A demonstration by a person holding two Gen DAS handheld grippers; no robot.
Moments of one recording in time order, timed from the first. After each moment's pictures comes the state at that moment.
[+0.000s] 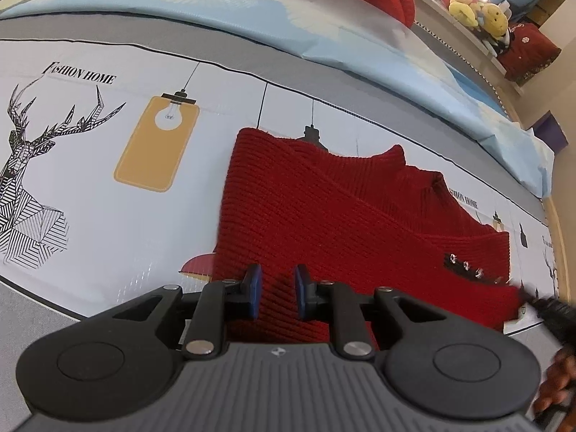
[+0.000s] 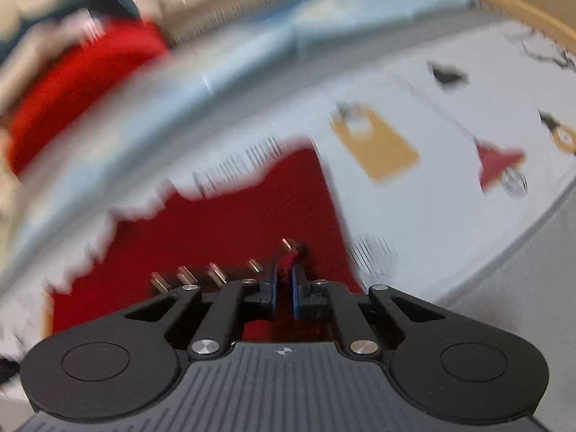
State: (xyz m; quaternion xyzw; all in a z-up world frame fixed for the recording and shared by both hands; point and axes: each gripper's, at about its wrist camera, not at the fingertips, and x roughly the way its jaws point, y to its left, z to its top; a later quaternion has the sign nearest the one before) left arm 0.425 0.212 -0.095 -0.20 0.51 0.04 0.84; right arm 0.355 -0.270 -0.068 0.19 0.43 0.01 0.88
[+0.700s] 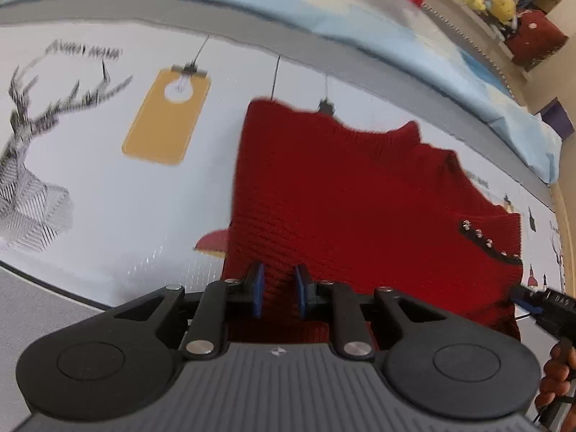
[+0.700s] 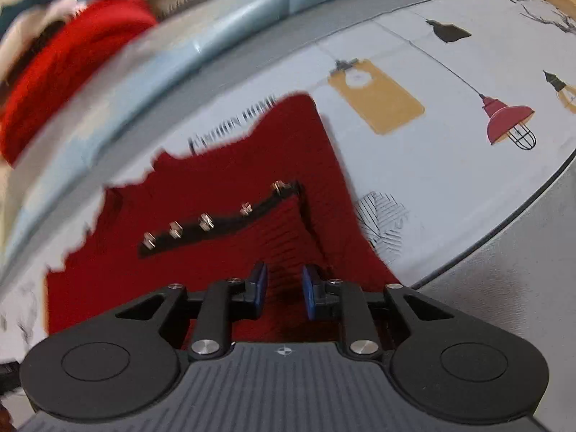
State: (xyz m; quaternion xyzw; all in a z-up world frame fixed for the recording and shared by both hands) left arm 0.420 0.217 -0.102 -0.19 0.53 0.03 0.82; right arm 0.359 -0.269 -0.092 0.20 0.50 0.00 0.84
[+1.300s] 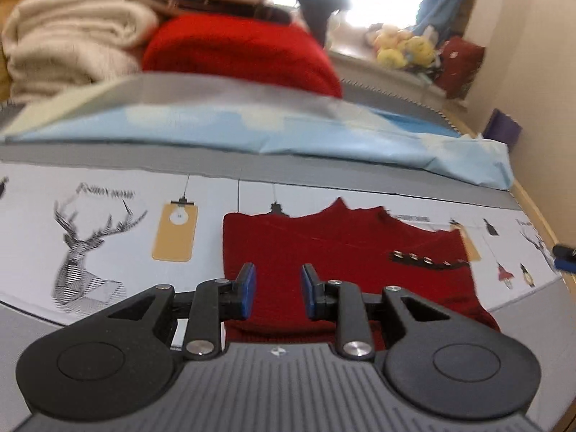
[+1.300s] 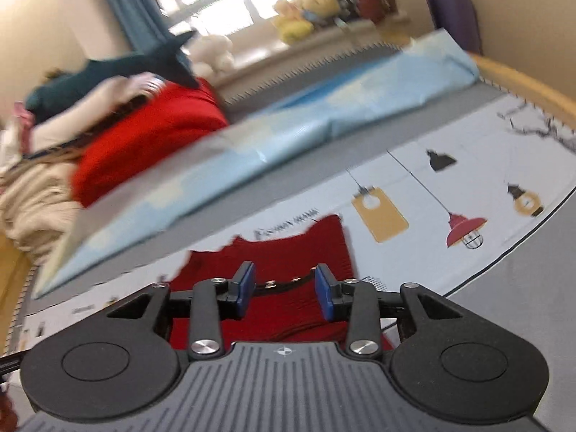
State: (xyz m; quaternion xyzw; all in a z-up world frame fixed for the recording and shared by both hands) left arm 0.308 0.177 0.017 -0.09 0.37 0.01 0.93; right arm 0.251 -0.290 0.057 0.17 0.36 0.06 0.91
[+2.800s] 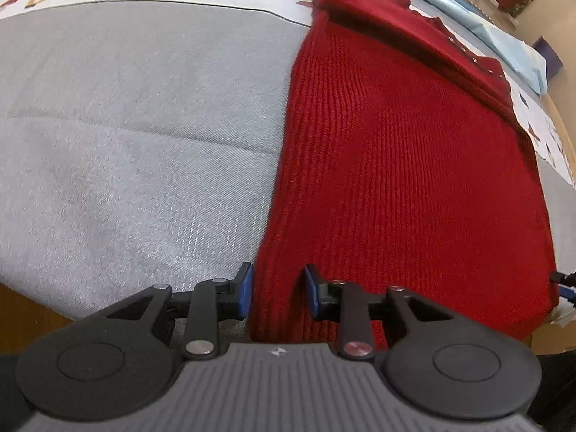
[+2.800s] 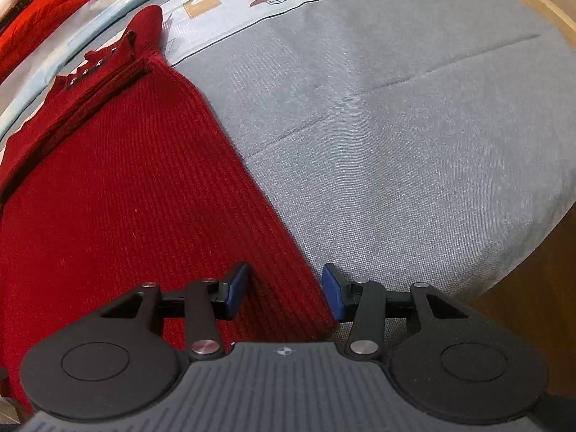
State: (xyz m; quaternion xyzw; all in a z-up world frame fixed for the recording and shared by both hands) left arm 0.077 0.202 -0.145 -0.16 0.56 0.04 0.81; right arm 0.060 -0.389 -0.089 0.14 0.56 -0.06 0.81
